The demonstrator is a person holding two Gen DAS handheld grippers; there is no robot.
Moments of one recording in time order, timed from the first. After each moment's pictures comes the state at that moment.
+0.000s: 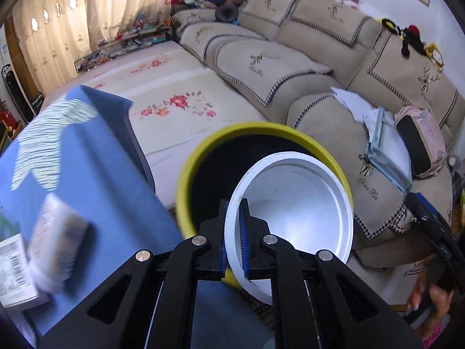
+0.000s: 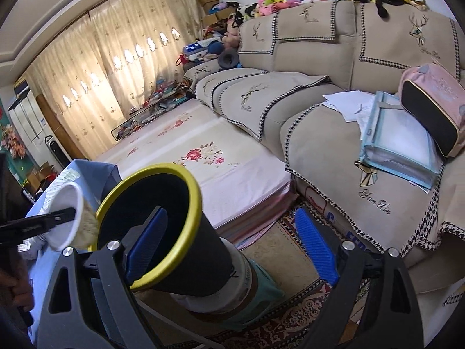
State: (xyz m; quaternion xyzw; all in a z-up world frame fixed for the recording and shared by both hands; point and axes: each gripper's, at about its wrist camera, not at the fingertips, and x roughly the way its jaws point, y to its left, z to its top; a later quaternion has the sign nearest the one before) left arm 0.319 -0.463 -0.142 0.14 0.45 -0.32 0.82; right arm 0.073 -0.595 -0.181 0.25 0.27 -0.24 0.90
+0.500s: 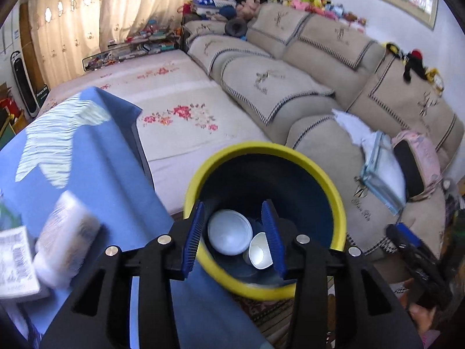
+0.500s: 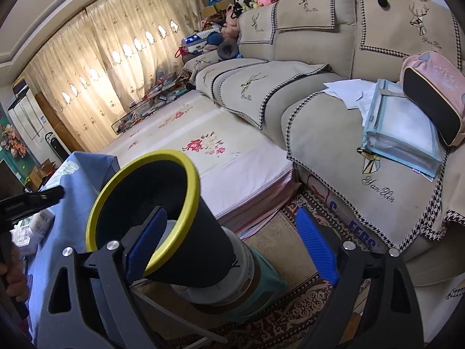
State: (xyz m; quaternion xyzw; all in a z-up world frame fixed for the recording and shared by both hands) left arm 0.319 -0.425 -0.123 0.07 0.43 -0.33 0.84; right arm 0.078 -0.589 -0.195 0.26 0.29 -0.23 0.89
